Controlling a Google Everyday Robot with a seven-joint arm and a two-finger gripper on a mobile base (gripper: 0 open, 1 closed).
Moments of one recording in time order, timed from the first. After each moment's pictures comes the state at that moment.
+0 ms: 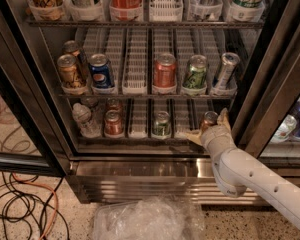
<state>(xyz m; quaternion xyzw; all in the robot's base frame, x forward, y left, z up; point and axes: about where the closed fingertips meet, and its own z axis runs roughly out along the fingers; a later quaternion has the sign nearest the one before) 0.660 -0.229 0.652 -0.21 0.77 -0.16 0.58</state>
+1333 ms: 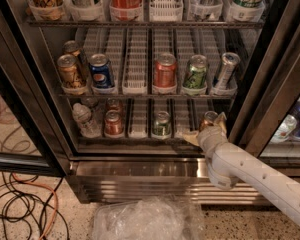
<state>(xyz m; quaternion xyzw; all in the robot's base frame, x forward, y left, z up) 0.679 -0.232 0.610 -0.19 0.80 -0.16 0.54</state>
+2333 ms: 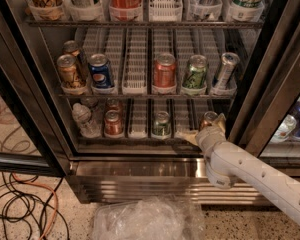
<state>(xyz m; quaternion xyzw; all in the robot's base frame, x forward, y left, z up) 0.679 -0.226 0.608 -0.19 0.81 -0.15 0.53</state>
